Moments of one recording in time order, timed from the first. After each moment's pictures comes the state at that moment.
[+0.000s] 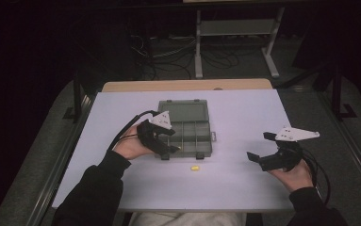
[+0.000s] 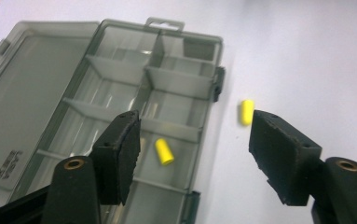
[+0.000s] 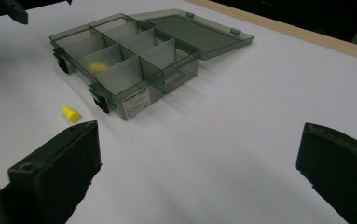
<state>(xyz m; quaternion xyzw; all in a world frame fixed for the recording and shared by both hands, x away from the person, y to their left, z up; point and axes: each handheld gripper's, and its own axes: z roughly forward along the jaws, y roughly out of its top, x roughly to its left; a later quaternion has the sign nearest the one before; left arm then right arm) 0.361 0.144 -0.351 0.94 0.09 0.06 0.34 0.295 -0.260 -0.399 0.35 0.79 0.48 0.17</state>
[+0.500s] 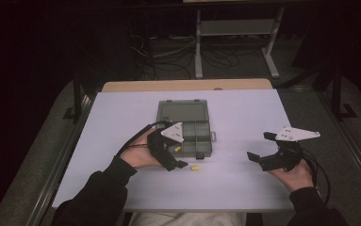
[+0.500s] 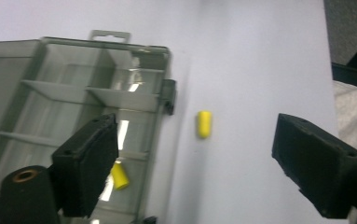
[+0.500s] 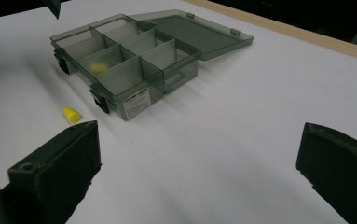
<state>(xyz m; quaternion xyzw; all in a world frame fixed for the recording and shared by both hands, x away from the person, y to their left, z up) 0.331 0.110 -0.359 0.95 0.04 0.04 0.32 0.295 -0.260 -0.398 0.35 0.79 0.48 0.17</state>
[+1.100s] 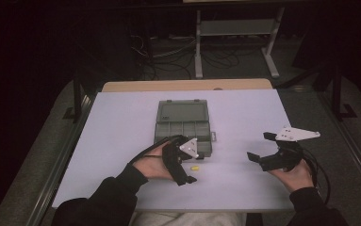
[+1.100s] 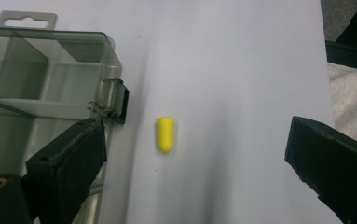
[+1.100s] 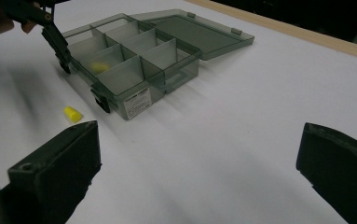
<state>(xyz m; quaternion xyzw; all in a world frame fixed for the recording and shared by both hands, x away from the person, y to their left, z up) 0.318 0.078 -0.396 0.96 0.02 0.02 0.28 0.295 -0.260 -0.398 0.35 0.79 0.48 0.17</state>
